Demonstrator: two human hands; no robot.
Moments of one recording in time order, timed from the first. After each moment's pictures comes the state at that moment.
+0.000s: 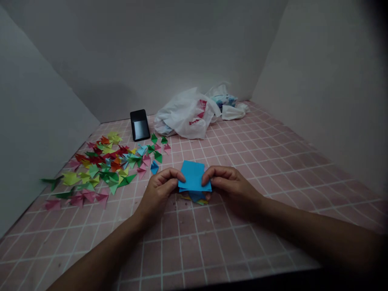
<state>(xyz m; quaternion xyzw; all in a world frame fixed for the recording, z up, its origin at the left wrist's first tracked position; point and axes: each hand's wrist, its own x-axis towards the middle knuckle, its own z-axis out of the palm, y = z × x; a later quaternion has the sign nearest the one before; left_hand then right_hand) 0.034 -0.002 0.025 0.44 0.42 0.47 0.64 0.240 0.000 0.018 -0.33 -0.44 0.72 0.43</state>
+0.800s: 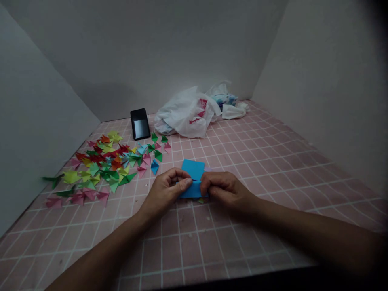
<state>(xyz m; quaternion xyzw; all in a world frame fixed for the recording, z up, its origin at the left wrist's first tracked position) 0.037 -0.001 0.029 0.54 0.48 0.37 0.58 0.244 0.000 0.015 -0.30 -0.71 0.50 0.39</state>
